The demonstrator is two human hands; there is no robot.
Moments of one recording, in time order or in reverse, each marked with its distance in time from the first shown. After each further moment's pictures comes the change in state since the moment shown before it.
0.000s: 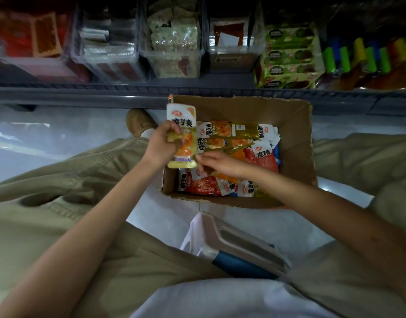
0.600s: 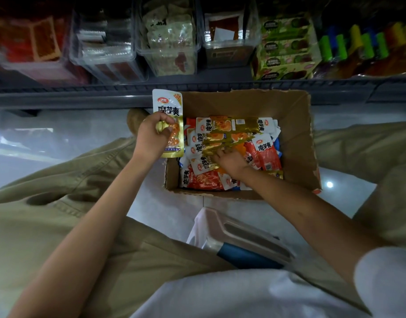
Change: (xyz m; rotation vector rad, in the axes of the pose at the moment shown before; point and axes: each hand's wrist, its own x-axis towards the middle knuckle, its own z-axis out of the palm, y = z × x) left_hand 0.004 0.000 -0.014 0.157 0.125 0.107; right_hand 0.025 0.084 -0.007 -1.623 0.149 0.082
